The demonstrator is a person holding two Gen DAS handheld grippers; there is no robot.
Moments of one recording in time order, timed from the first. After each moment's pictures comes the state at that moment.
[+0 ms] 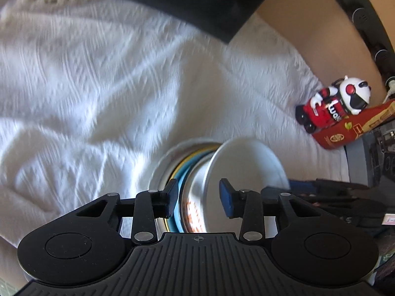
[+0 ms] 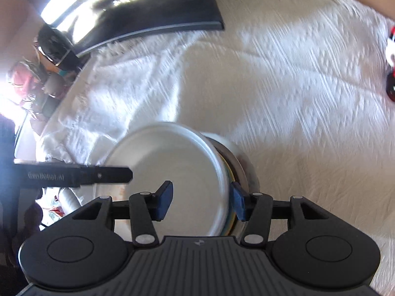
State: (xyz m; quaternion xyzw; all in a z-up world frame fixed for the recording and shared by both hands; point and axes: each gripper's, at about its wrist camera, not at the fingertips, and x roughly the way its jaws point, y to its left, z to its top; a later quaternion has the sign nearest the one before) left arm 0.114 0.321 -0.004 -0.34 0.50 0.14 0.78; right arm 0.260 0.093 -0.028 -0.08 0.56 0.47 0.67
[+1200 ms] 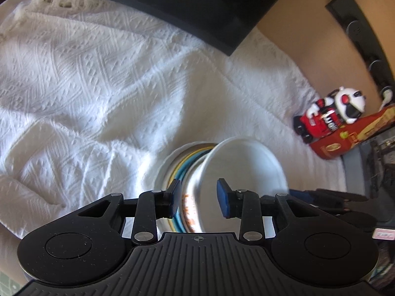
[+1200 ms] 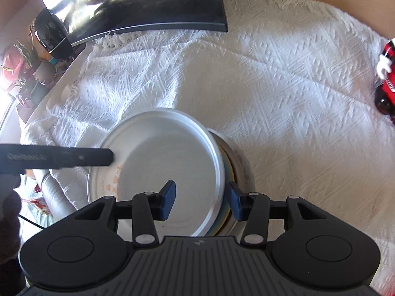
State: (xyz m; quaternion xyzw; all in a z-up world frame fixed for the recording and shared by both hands) left arm 0.085 0.314 0.006 -0.36 0.47 0.15 0.80; right arm 0.231 0.093 -0.021 -0.12 0.53 0.46 0.70
